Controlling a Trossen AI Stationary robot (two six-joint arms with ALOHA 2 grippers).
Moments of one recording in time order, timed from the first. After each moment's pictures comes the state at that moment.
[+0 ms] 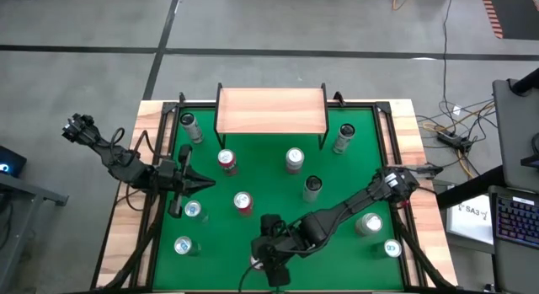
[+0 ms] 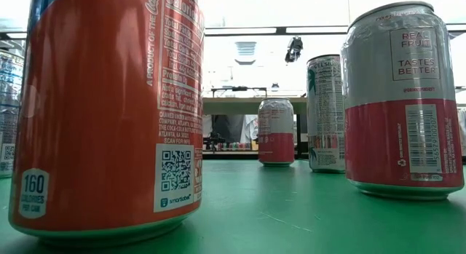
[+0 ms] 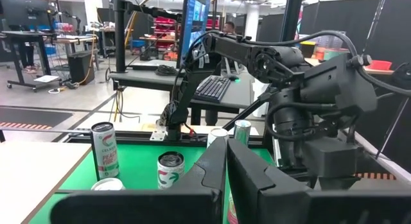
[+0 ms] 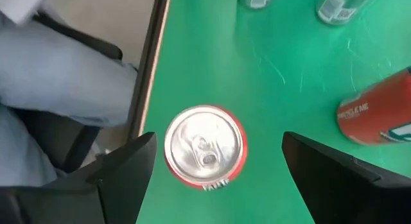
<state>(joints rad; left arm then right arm) -0.60 0.76 0.79 -0.02 -0.56 -0.09 0.49 2.19 2.14 -0.84 0.10 0.35</state>
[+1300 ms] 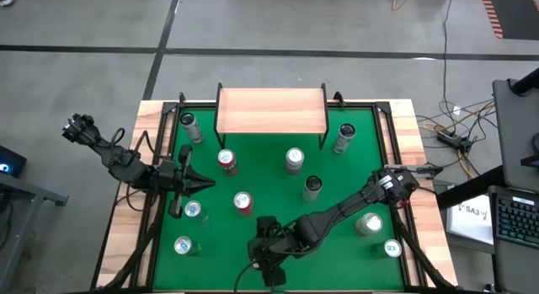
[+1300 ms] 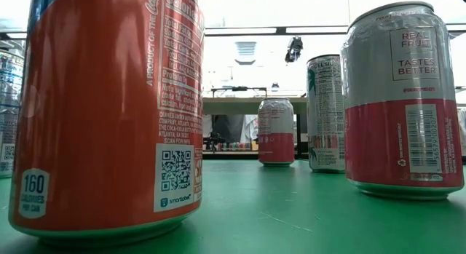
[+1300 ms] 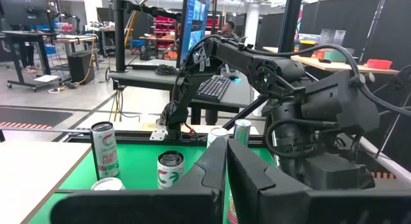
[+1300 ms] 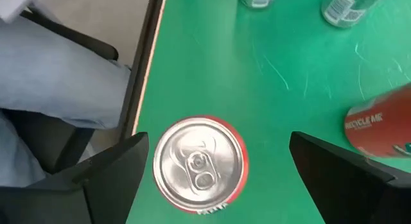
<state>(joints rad) -0.60 0.77 0.79 -0.02 -0.56 -0.09 0.49 2.24 2.14 -0.81 0.11 0.32</state>
